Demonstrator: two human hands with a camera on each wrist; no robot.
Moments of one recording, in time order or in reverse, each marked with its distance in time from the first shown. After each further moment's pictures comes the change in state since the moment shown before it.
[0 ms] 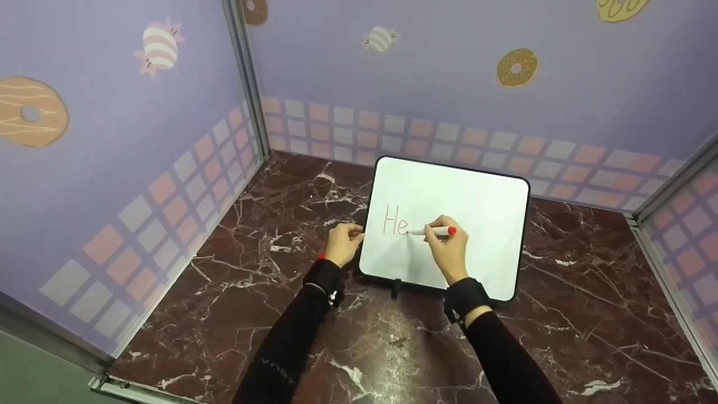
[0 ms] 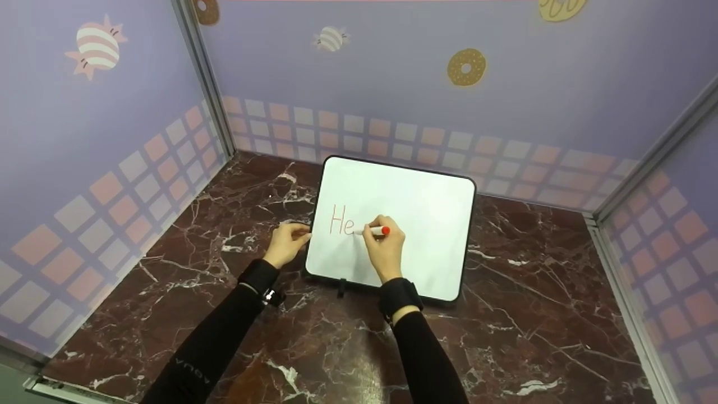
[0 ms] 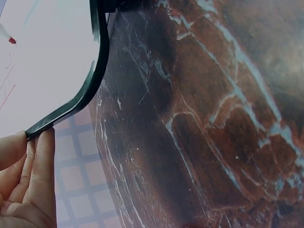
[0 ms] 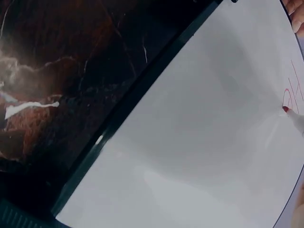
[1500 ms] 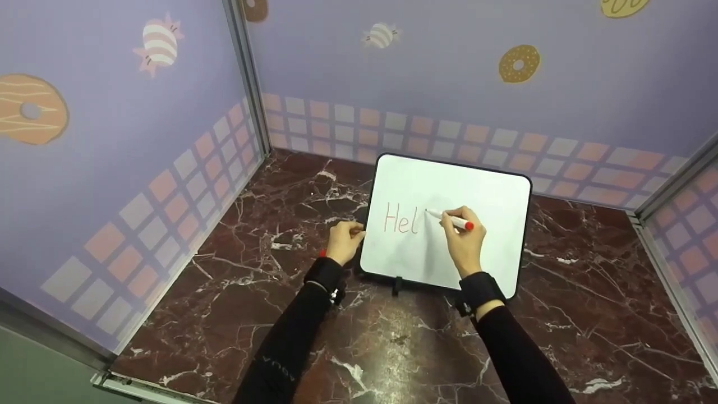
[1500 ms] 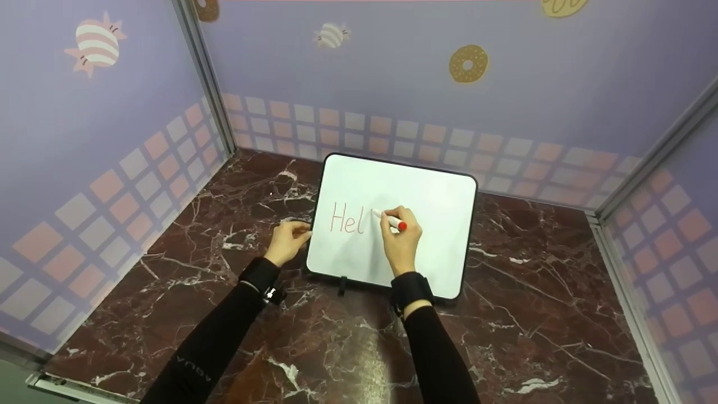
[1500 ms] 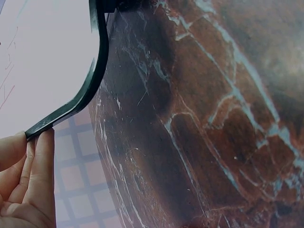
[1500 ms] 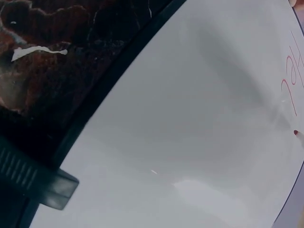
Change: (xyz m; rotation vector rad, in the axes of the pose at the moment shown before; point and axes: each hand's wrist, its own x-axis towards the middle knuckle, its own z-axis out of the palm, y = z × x) left_hand -0.002 0.000 0.000 0.003 0.012 0.015; right_hand 0.014 0.016 -0.015 0.033 0.087 -0.022
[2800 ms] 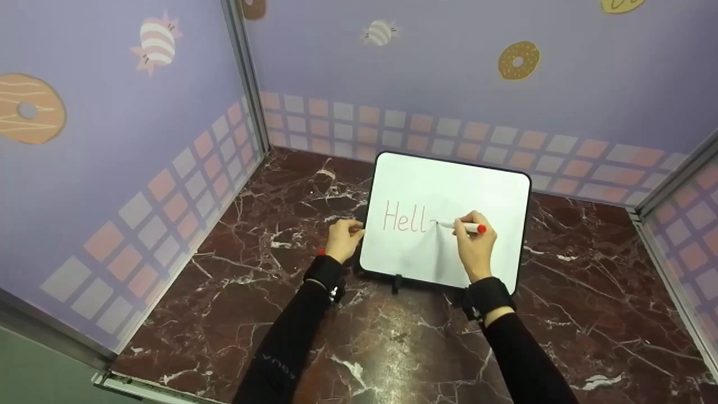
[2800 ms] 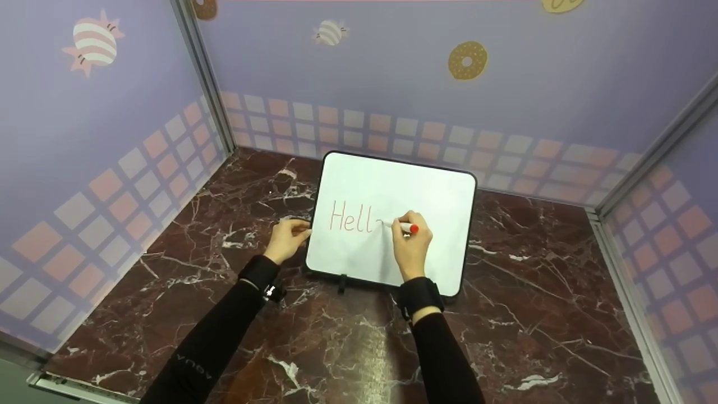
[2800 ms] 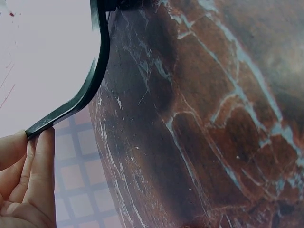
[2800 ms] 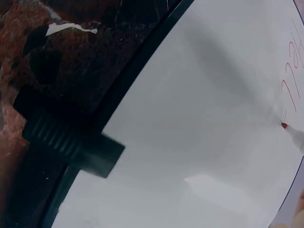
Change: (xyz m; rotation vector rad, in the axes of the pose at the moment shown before) left_hand 0.001 0.000 0.000 0.004 -0.006 -0.017; right_hand -0.007 -0.004 -0.021 -0.046 0.035 0.039
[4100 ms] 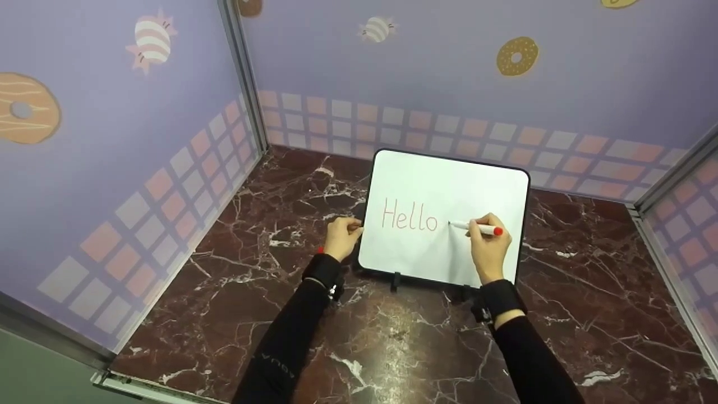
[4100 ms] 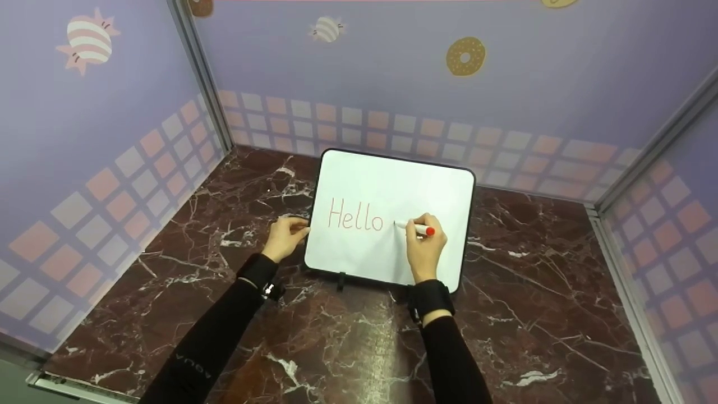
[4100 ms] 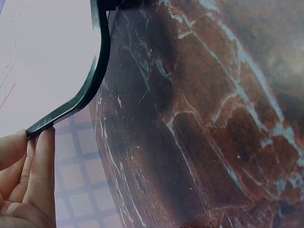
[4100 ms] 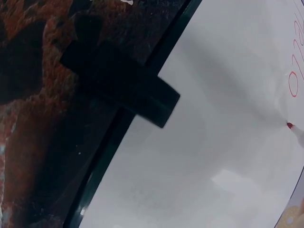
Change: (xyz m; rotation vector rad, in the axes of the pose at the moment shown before) left_hand 0.001 0.000 0.000 0.003 -0.008 -0.005; right_hand 0.002 0.016 -0.024 -0.010 0.069 0.038
